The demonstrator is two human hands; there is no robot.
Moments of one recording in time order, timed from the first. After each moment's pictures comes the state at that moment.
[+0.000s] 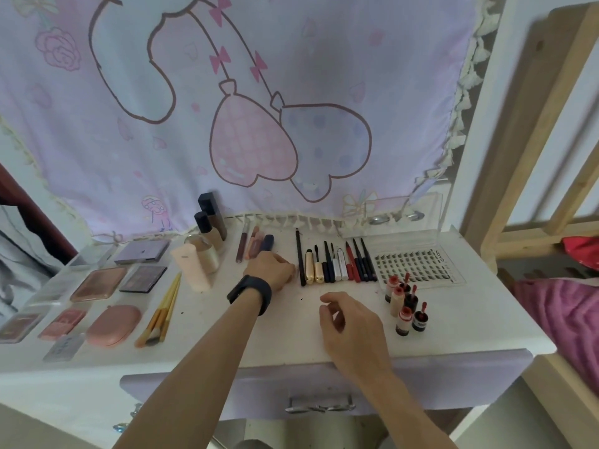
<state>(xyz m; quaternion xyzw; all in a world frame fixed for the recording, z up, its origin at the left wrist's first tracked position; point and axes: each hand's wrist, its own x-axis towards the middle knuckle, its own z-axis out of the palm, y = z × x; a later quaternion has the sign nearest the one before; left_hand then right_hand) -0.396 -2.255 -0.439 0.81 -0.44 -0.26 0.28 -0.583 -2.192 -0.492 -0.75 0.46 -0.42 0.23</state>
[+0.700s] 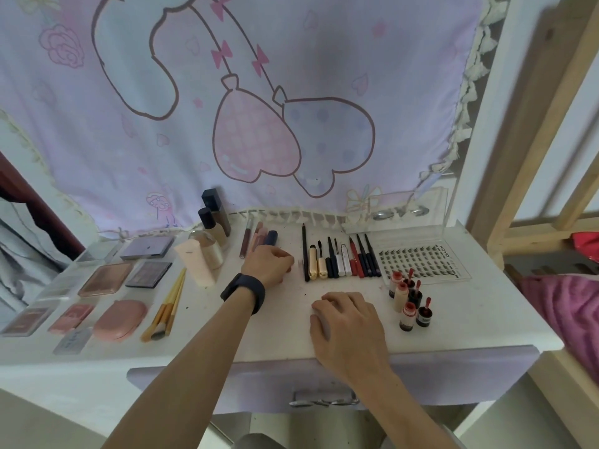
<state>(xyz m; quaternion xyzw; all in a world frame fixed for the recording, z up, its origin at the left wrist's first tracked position) -0.388 -2.248 -0.436 0.79 -0.47 -0.25 0.30 -0.578 -2.187 -0.501 -0.82 0.46 -0.34 0.04</state>
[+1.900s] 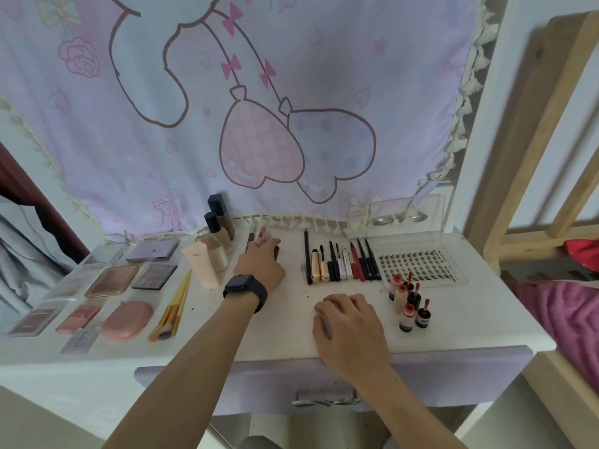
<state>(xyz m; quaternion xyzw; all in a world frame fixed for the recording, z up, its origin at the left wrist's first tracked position) -0.376 -2.239 -0.428 0.82 -0.56 -0.04 0.15 -0.577 -2.188 -0.501 -0.83 0.46 -0.32 0.03</state>
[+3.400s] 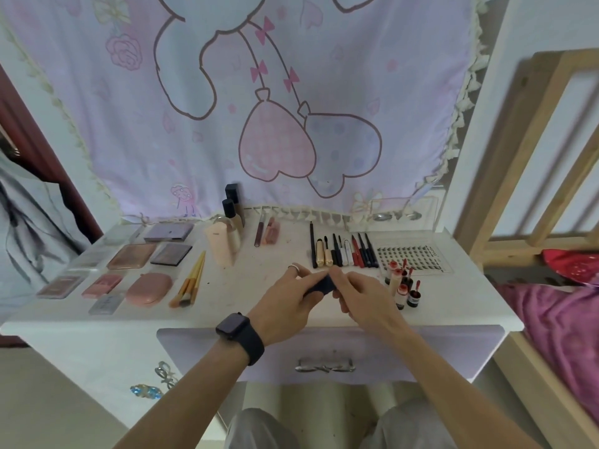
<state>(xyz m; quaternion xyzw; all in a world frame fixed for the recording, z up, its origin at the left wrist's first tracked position) -0.434 -2.109 -0.414 0.63 -0.72 -0.17 0.23 -0.605 -2.168 -0.432 -0.71 0.48 -0.30 0.42</state>
